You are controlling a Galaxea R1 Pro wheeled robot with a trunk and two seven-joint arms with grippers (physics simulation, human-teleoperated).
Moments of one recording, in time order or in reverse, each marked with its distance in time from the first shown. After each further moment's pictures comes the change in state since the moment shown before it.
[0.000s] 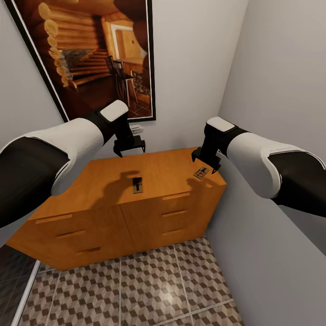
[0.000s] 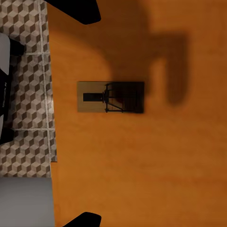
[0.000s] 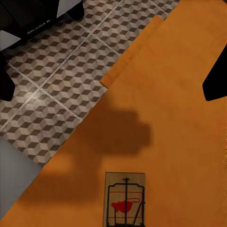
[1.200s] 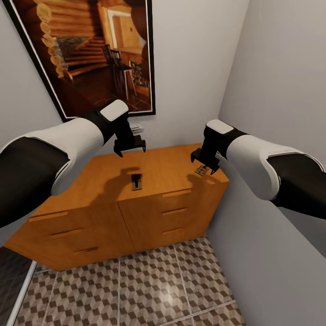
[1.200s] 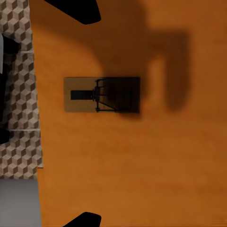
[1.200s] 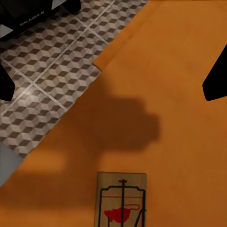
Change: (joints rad) left arm 0.000 0.000 0.001 -0.006 0.001 0.006 -0.002; right arm 0.014 0.000 0.001 0.000 0.011 -0.002 0.037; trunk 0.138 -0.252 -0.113
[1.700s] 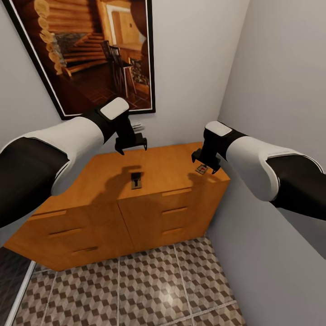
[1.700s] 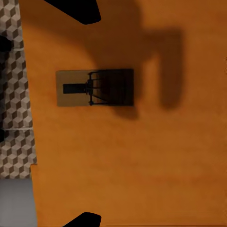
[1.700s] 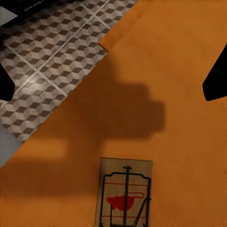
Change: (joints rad) left arm 0.000 0.000 0.001 -0.030 0.001 0.002 -0.001; right arm 0.009 0.000 0.000 0.000 0.074 -0.001 0.040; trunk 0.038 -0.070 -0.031
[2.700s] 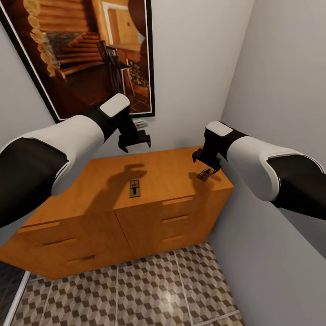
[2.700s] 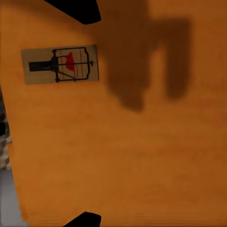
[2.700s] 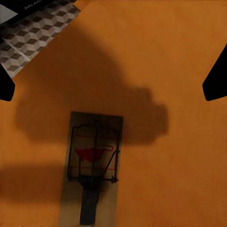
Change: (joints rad) left arm 0.000 0.000 0.000 -0.046 0.040 0.018 -0.001; right arm 0.000 -0.005 0.000 0.000 0.008 0.000 0.007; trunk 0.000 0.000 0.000
